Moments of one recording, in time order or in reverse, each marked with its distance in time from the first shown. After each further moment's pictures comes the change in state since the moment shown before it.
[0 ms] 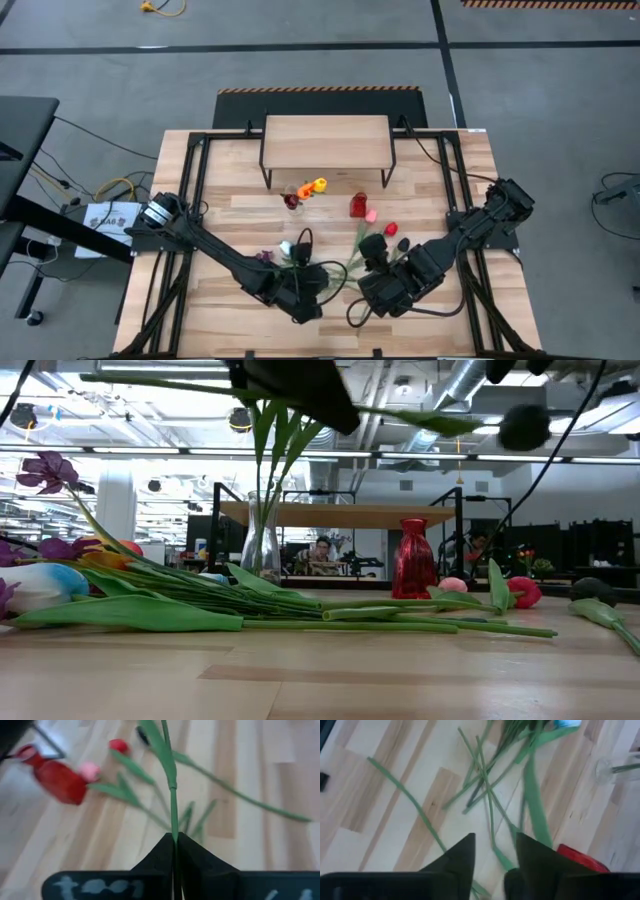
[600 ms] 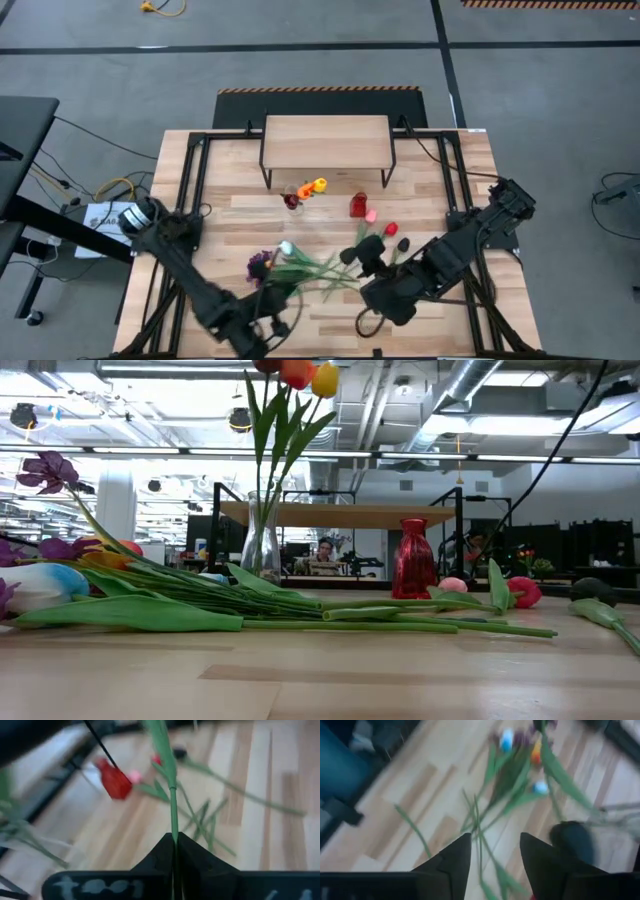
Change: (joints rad) left arm -0.282 -0.083 0.000 -0.323 -0.401 -0.363; right arm 0.038 -0.004 0.233 -0.012 0.020 -0.131
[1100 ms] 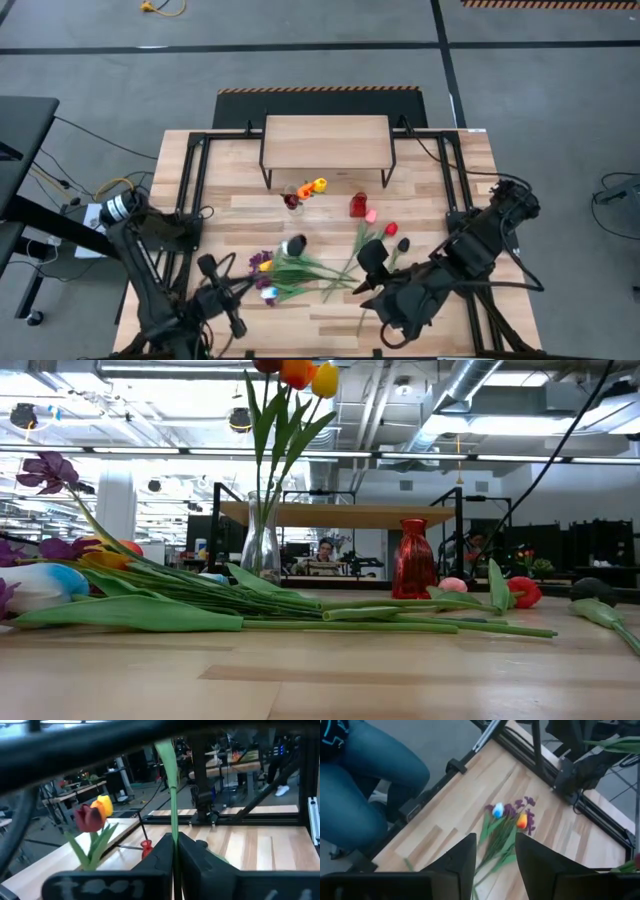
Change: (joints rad) left arm -0.224 -0.130 0.000 -0.497 -0.520 -0.536; right arm 0.041 -0.001 0.208 0.094 0.000 -0.130
